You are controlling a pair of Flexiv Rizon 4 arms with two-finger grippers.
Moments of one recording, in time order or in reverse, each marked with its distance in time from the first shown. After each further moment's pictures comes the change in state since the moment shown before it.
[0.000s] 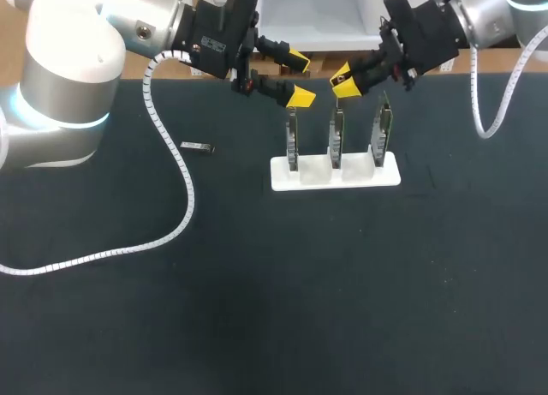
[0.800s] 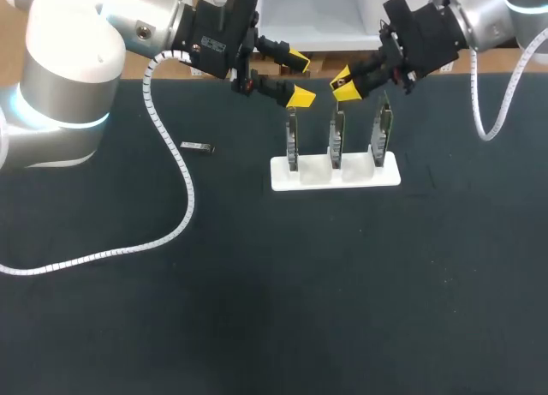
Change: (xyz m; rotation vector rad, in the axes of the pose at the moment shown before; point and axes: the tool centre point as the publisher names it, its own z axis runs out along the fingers) left arm 0.000 0.000 0.000 0.000 0.000 0.000; right arm 0.004 0.002 0.003 -0.006 0.004 -0.003
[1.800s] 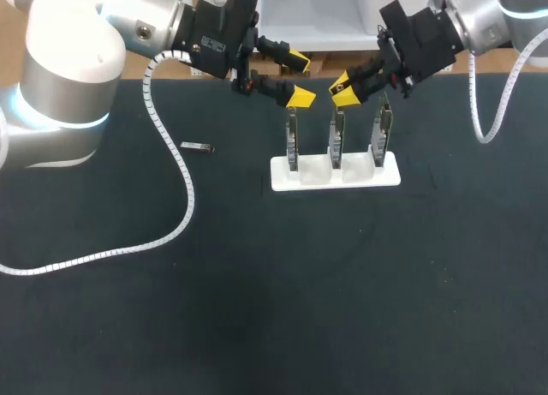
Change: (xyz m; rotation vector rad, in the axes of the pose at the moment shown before) left arm 0.000 0.000 0.000 0.000 0.000 0.000; right arm 0.007 0.000 0.005 -0.004 0.018 0.005
